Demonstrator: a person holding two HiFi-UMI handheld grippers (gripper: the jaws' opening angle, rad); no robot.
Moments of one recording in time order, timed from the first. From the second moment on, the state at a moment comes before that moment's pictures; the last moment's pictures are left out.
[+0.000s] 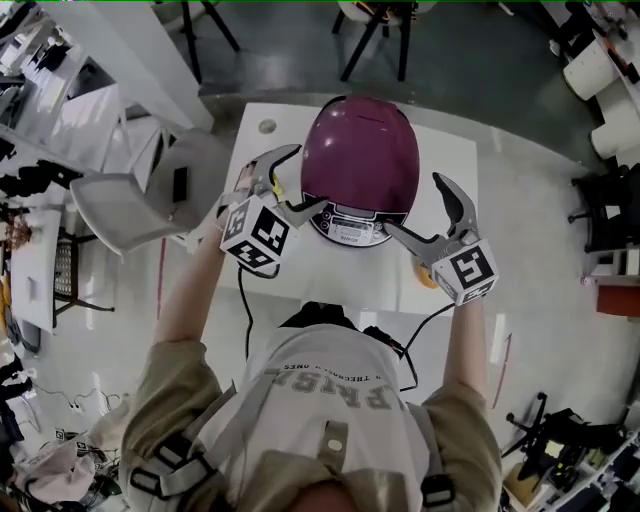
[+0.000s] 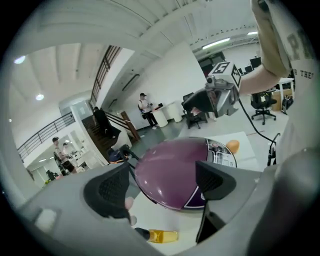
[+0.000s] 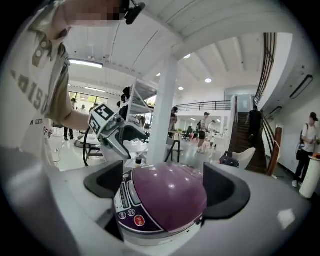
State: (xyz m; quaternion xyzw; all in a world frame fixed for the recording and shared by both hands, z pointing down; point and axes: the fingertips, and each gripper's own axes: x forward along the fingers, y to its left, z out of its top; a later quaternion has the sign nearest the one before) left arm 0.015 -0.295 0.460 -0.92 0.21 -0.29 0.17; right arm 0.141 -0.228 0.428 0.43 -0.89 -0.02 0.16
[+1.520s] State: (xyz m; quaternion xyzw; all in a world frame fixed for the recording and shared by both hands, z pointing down) left arm 0.003 -0.266 0.356 -0.89 0.45 0.04 0.04; right arm 0.123 -0.224 0.358 0.64 -0.76 -0.08 -0.02
